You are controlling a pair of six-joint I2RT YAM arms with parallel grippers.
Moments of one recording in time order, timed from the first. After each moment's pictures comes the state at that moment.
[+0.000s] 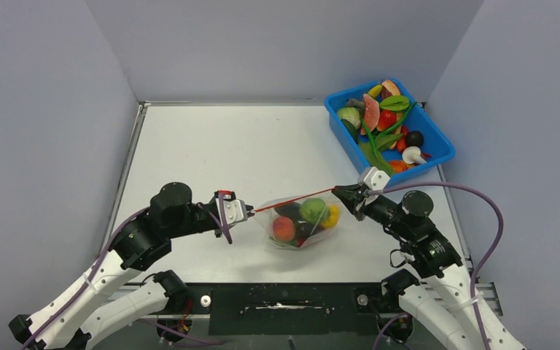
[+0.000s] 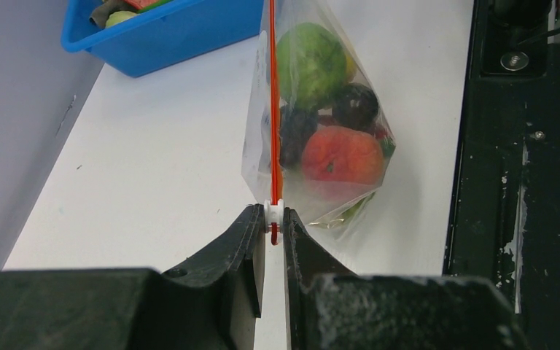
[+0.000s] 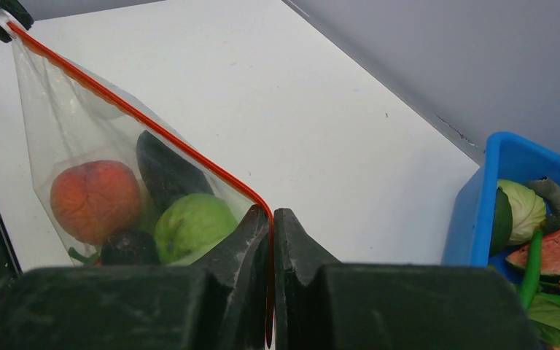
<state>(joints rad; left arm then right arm) -0.79 0.71 0.89 -0.51 0.37 0.43 0.47 0.56 0.65 -0.18 -0.40 -0.23</state>
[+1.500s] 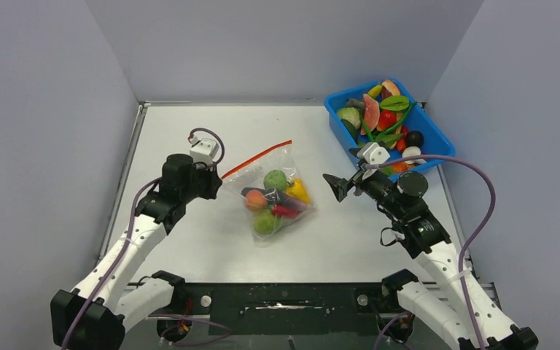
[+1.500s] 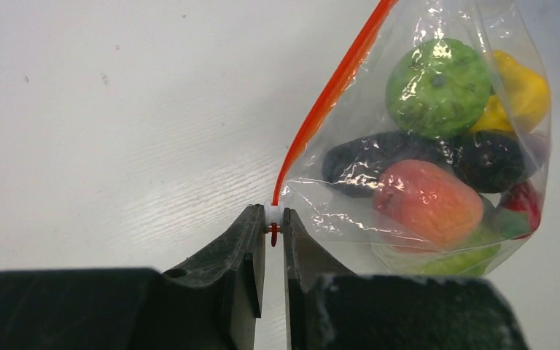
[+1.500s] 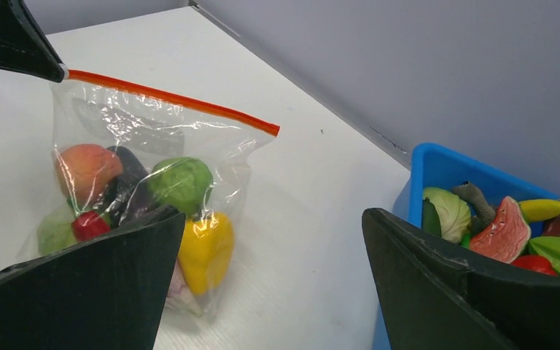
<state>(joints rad) -0.35 0.98 0.79 -0.34 0.10 -0.08 0.40 0.75 0.70 0.03 -0.32 -0.24</state>
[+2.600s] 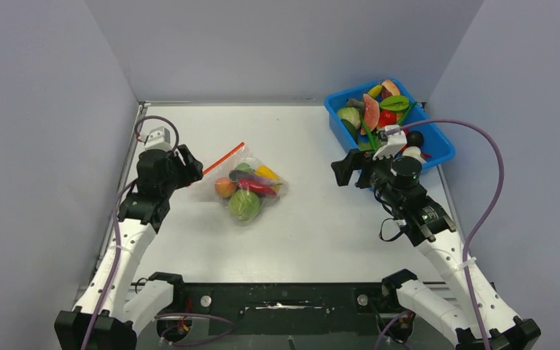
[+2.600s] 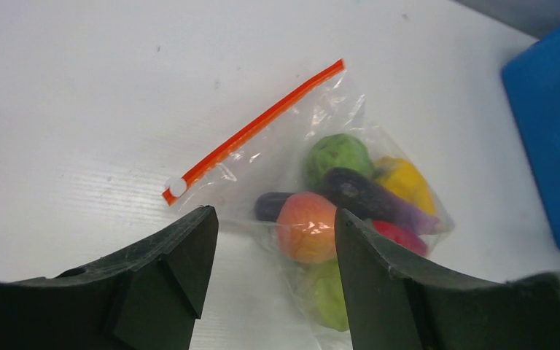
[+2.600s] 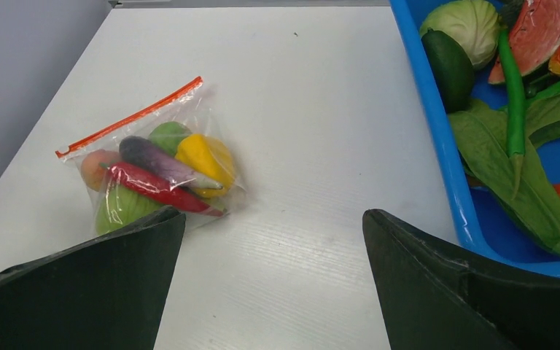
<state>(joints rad) -0.14 0.95 0.80 -0.34 -0.09 -0.44 0.40 0.83 0.88 -0.31 -0.01 0.28</state>
